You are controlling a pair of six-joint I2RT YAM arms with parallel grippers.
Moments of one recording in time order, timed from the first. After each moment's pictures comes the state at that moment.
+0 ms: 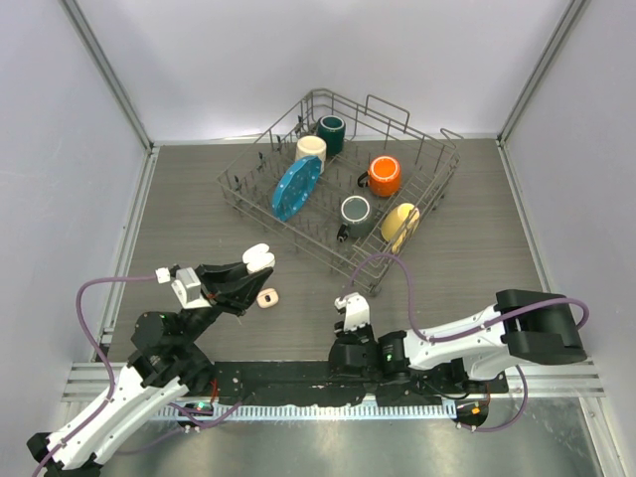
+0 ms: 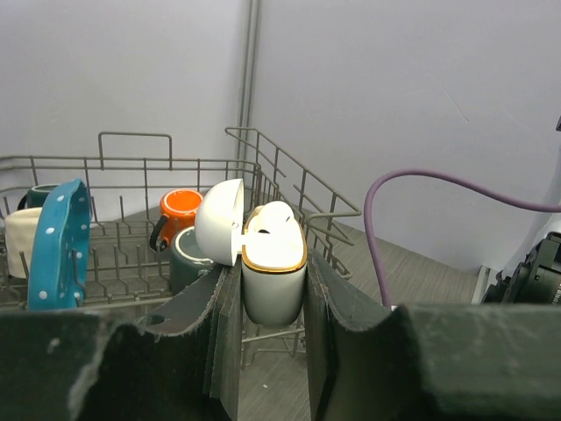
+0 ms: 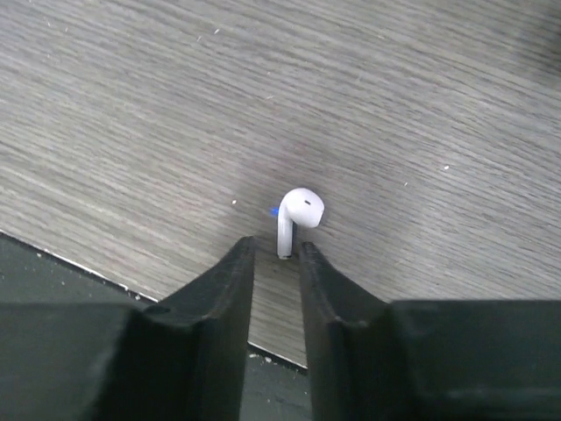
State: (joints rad) left arm -0.78 0.16 0.27 0.33 0.10 -0.19; right arm 1.56 1.40 0.55 -0.23 0.73 1.02
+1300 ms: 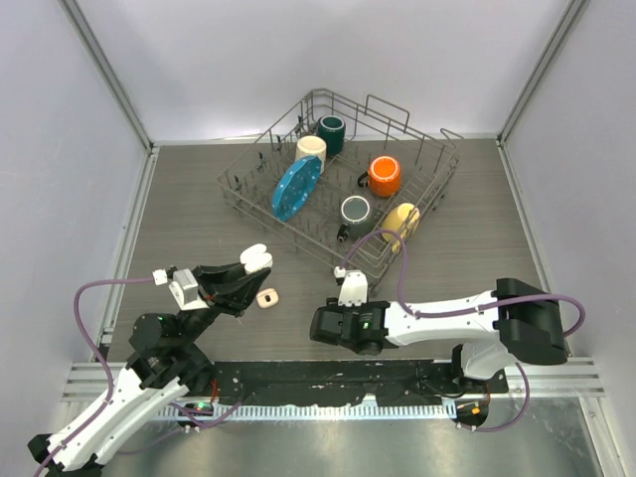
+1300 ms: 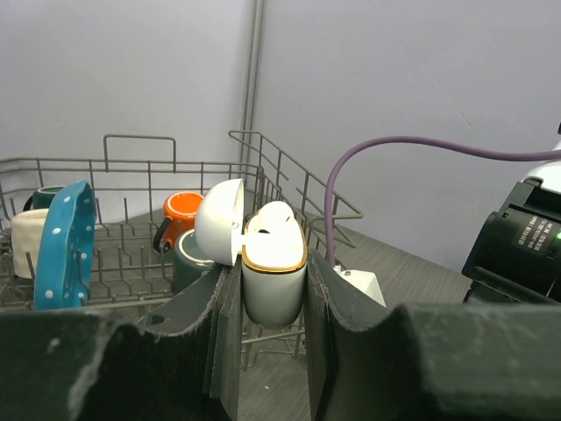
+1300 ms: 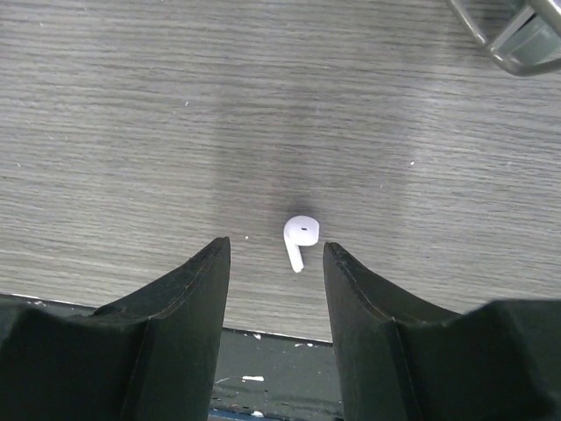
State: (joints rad) left arm -0.78 0.13 0.27 0.31 0.09 -0.19; right arm 1.40 1.48 0.87 -0.65 0.59 1.23
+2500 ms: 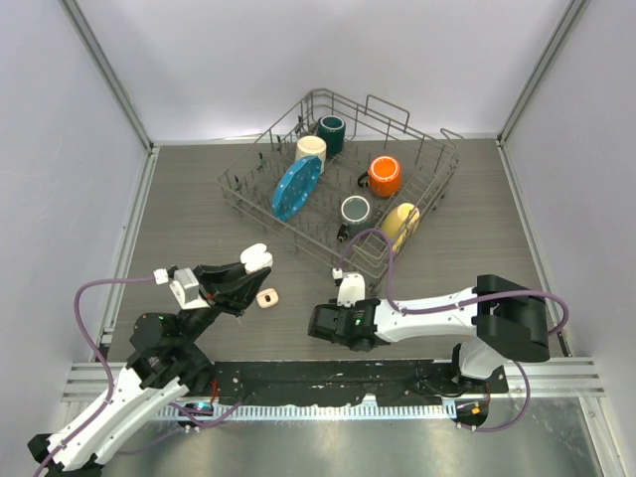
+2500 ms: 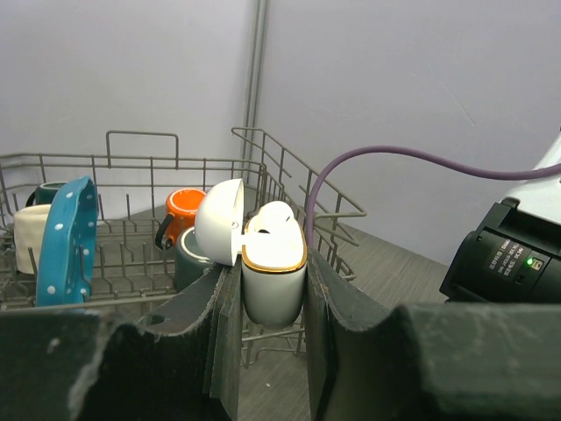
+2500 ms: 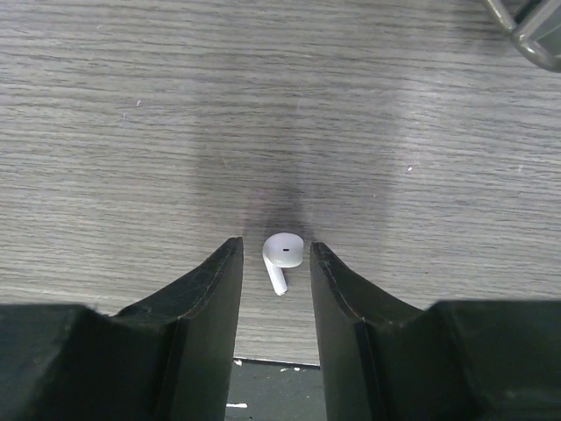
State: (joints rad) left arm -0.78 0.14 0.27 0.31 0.08 -0.19; right arm 1.34 1.56 0.85 -0.61 0.53 1.22
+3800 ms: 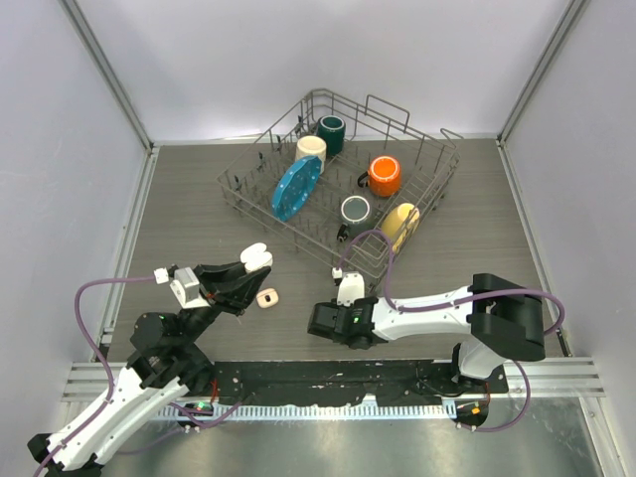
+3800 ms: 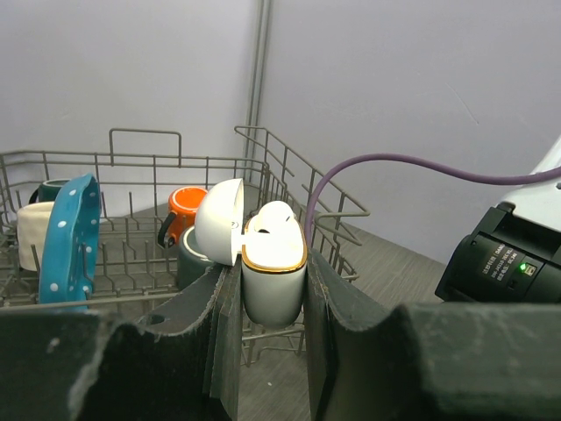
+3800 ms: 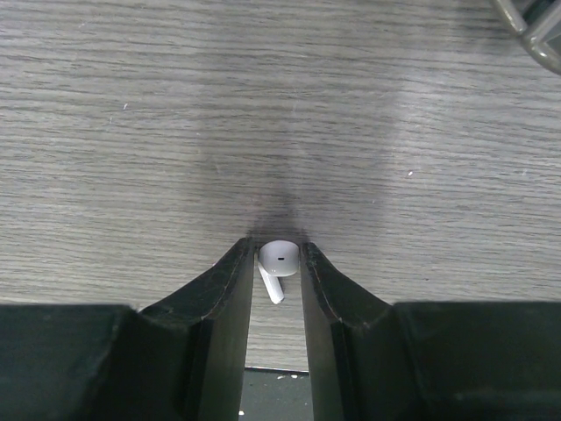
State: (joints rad) left arm -0.78 0.14 0.27 0.31 0.07 -0.19; right arm 1.33 1.58 0.85 -0.61 0.51 1.20
